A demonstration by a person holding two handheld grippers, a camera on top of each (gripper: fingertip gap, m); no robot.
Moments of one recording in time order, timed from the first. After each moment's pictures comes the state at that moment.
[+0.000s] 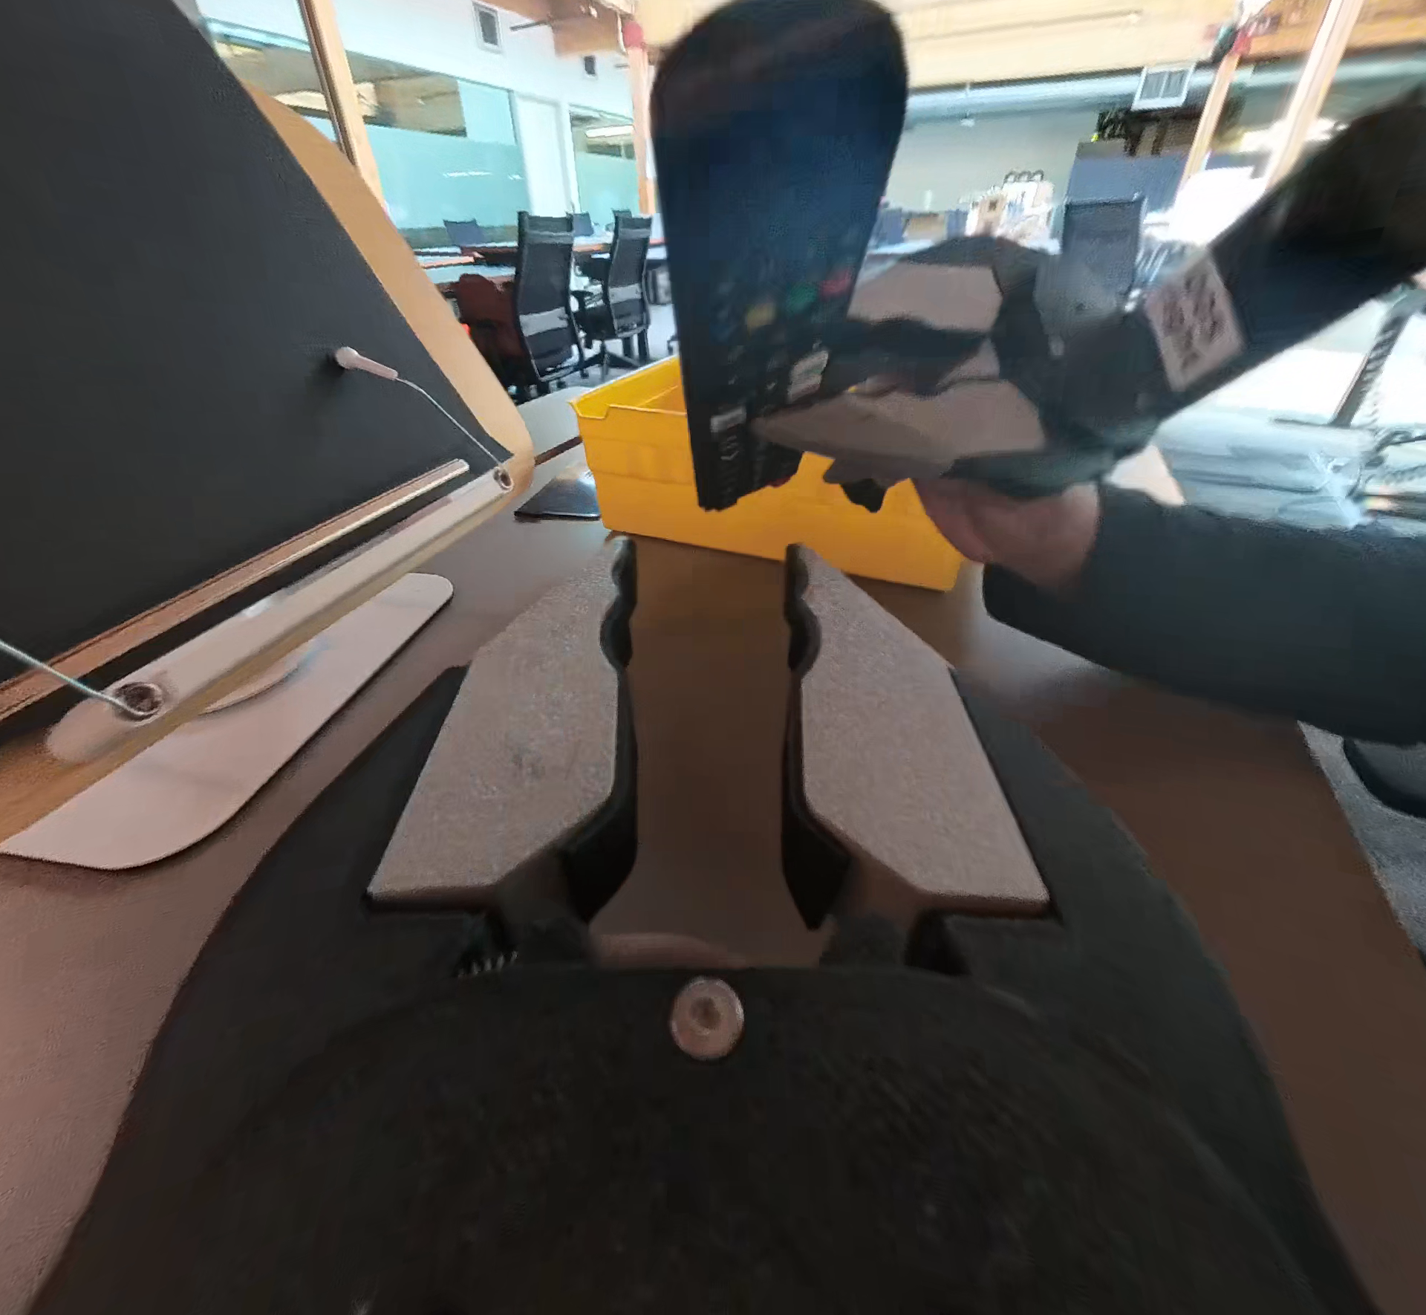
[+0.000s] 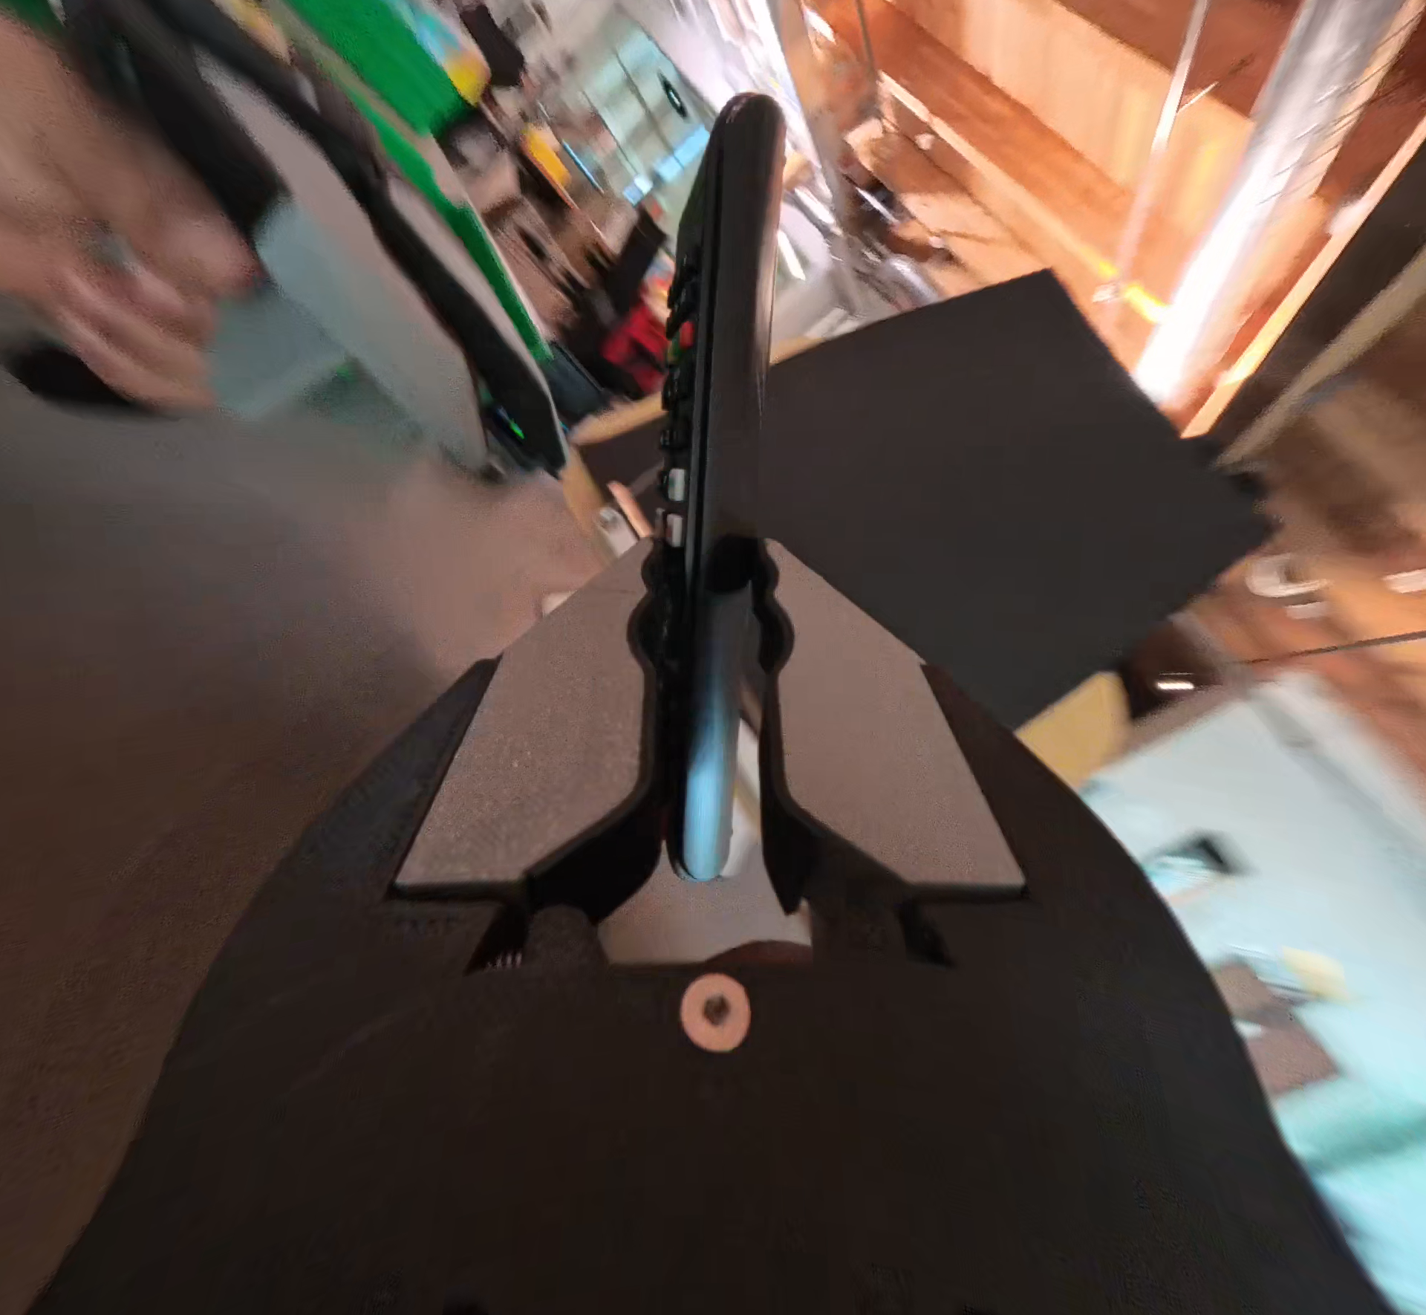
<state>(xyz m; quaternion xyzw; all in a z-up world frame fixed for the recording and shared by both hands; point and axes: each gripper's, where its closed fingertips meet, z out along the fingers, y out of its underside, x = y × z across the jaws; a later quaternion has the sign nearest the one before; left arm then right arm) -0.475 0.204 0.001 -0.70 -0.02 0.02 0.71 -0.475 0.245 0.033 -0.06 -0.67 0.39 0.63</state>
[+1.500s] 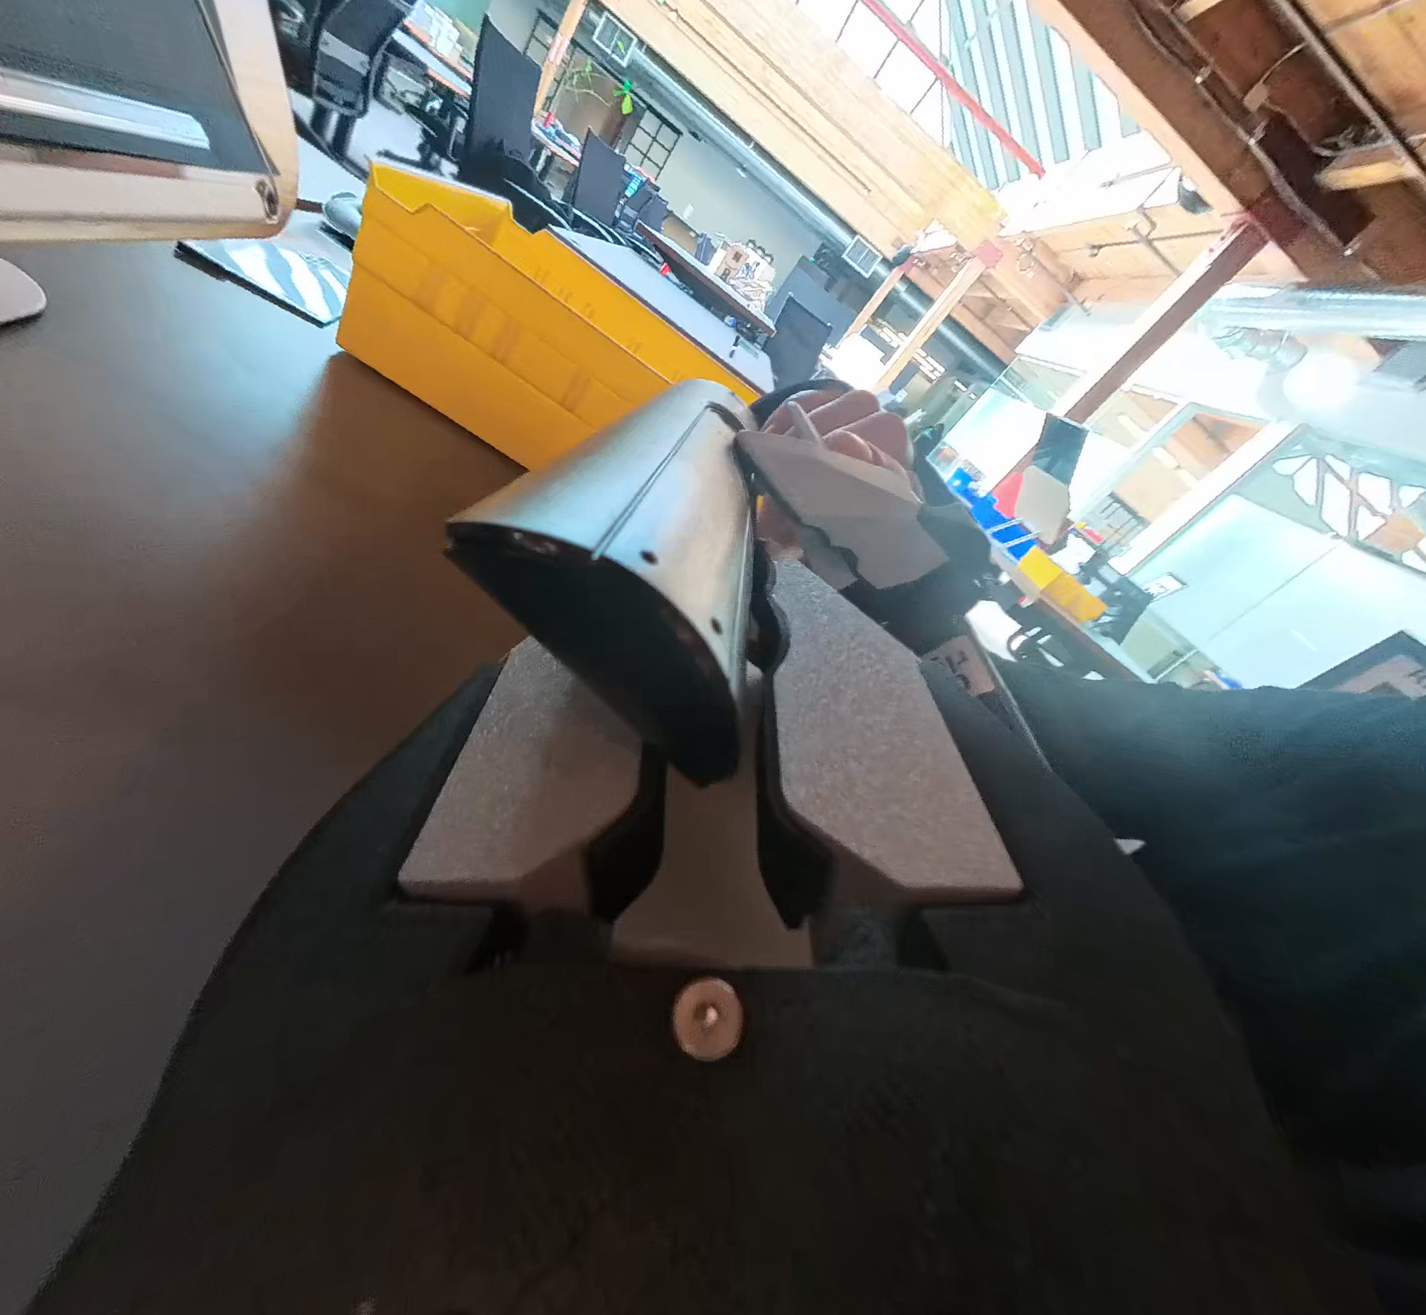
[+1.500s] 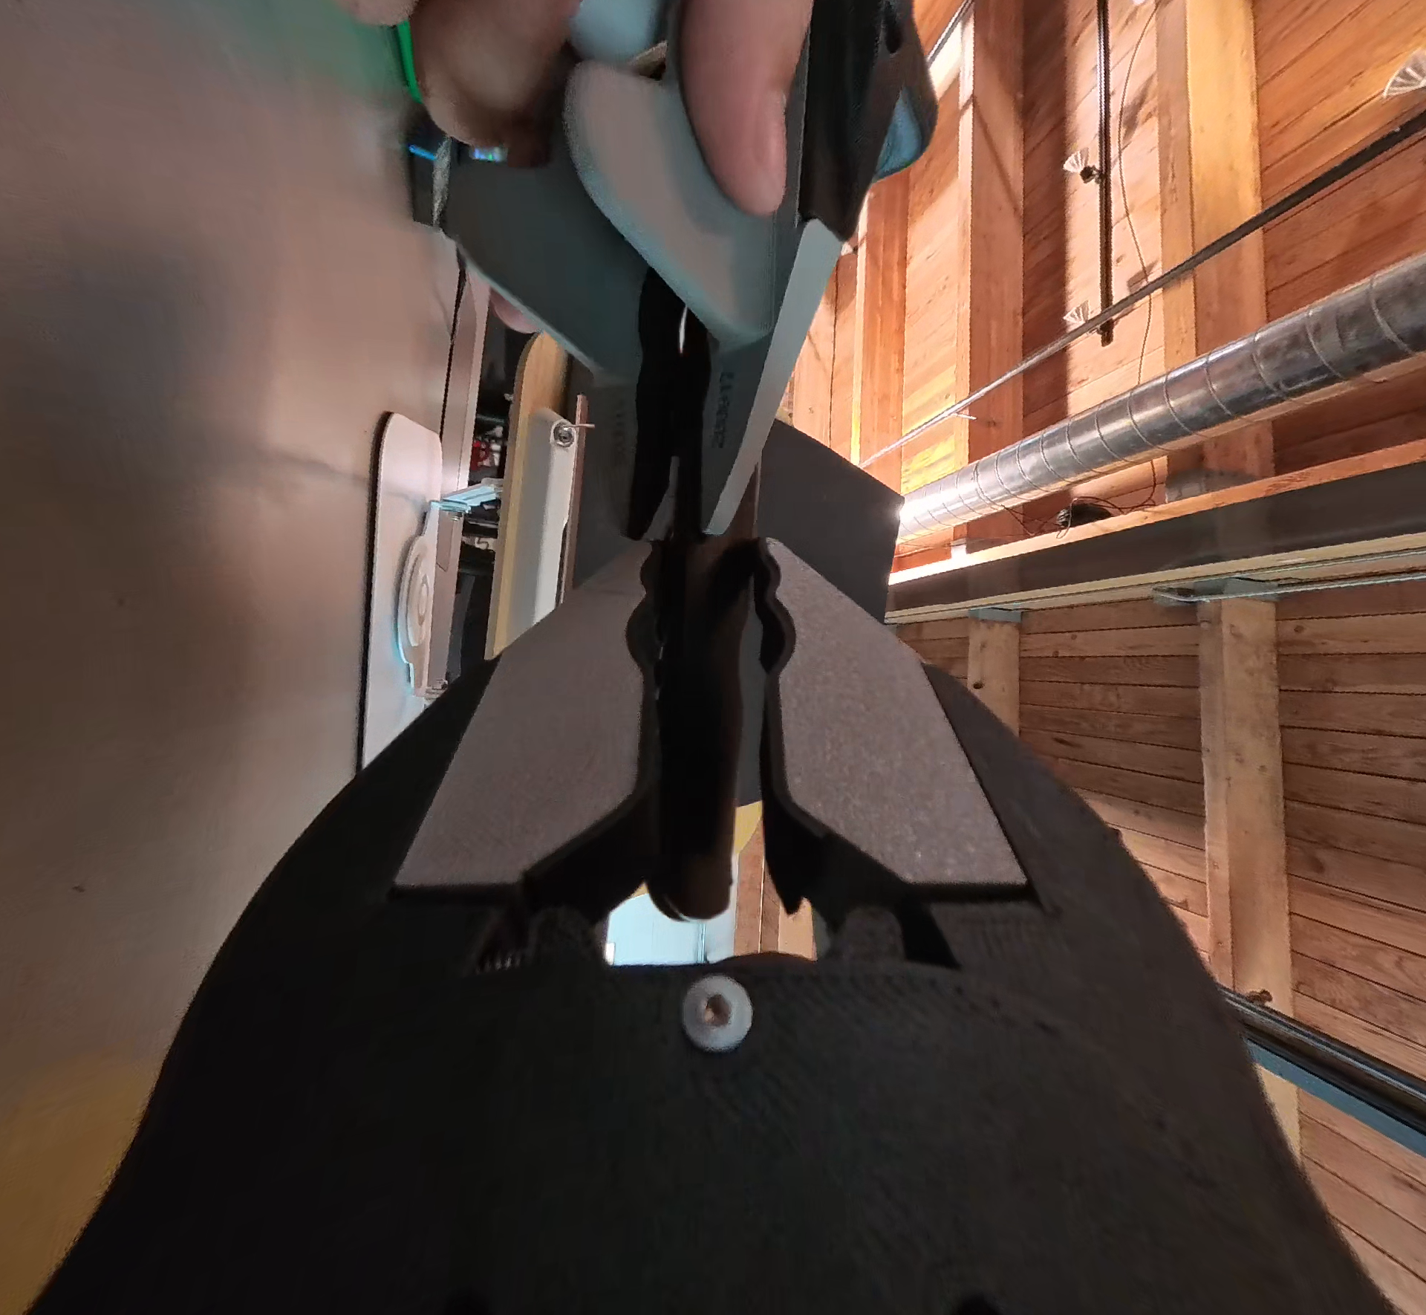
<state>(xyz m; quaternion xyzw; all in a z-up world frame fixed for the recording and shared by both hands) -0.464 0.206 -0.020 -0.68 -0.12 -0.31 0.66 -0.484 0.201 -0.007 0.18 -0.62 0.05 0.76</state>
